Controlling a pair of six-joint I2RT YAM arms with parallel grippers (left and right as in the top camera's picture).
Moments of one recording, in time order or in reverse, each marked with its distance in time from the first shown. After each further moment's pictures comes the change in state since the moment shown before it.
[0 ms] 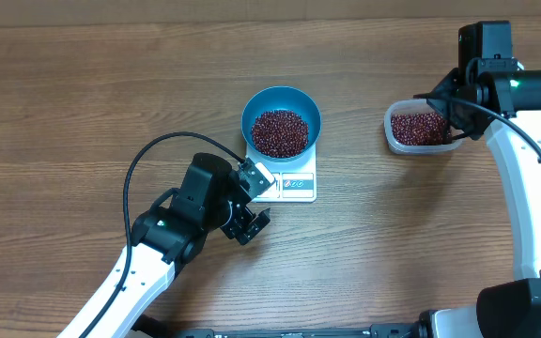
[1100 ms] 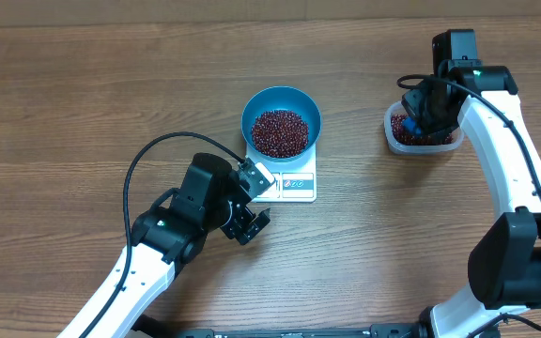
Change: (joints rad) left arm 0.000 0.000 0.000 0.000 0.000 0.000; right arm 0.000 0.180 -0.074 0.137 -0.179 0.193
